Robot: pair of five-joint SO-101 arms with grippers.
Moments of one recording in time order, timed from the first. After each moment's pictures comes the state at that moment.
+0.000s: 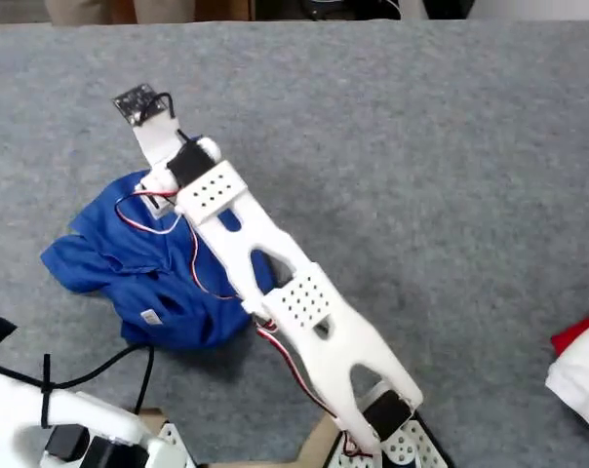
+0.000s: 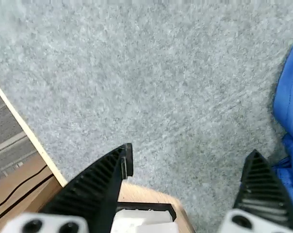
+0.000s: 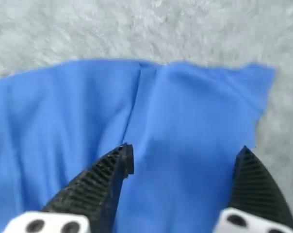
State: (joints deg) left arm -73.8 -44.9 38.2 88.0 -17.7; right arm -44.4 69.8 -78.6 82.9 -15.0
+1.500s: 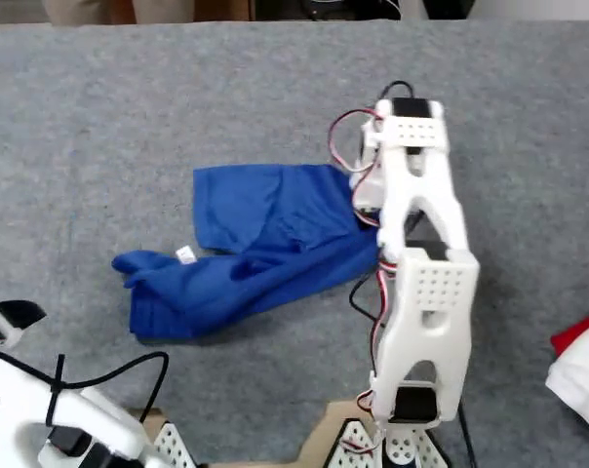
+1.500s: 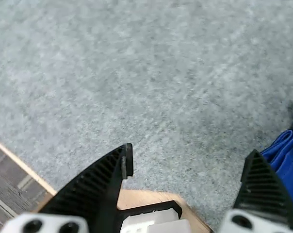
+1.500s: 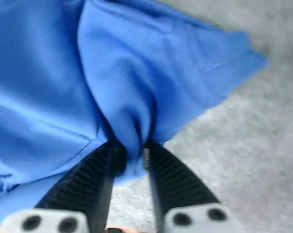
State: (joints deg) left arm -63.0 -44.9 38.3 88.0 -23.3; right arm -1.1 41.8 -30.8 101.4 -7.0
